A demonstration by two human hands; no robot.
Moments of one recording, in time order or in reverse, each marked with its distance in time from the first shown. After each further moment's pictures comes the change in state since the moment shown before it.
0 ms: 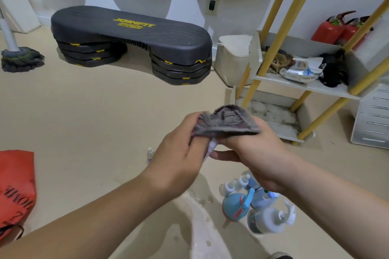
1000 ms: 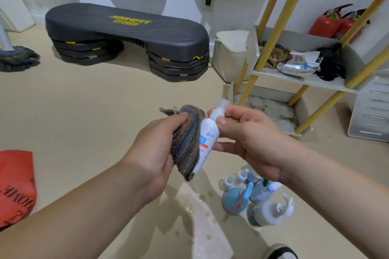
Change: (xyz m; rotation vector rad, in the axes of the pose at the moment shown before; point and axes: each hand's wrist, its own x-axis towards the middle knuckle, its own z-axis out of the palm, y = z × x) left_hand 0.000 0.028 -0.017 -0.680 0.125 -0.623; right_hand 0.003 -0.003 -0.004 0.169 -0.025 0.090
